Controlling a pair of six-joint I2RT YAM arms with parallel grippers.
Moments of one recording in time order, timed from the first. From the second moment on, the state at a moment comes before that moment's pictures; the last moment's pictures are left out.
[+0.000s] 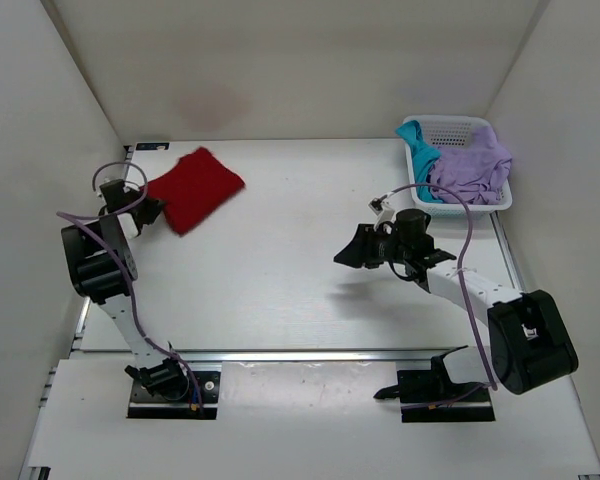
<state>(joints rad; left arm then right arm) 0.31 1.99 1.14 0.24 0.28 -0.81 0.34 1.33 0.62 0.16 -0.63 0.47</state>
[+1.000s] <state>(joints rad) 0.44 2.07 0.99 0.58 0.11 -1.21 0.37 1.31 0.56 0.15 -0.67 0.47</state>
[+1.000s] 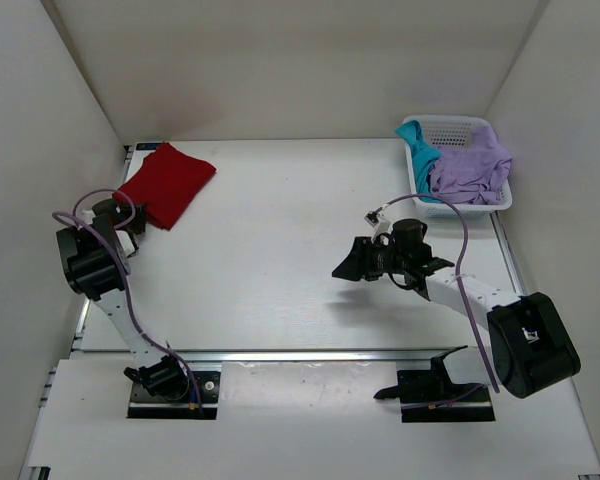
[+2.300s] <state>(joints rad) -0.03 1.80 1.08 0.30 0.06 -0.77 0.41 1.29 0.75 0.10 -0.49 0.50</state>
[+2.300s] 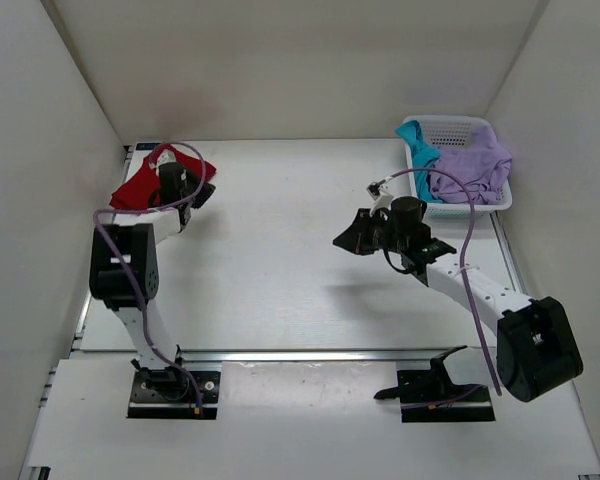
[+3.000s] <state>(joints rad) 0.14 2.32 1.60 0.04 0.21 -0.90 0.33 1.27 0.71 0.07 -0.55 0.49</state>
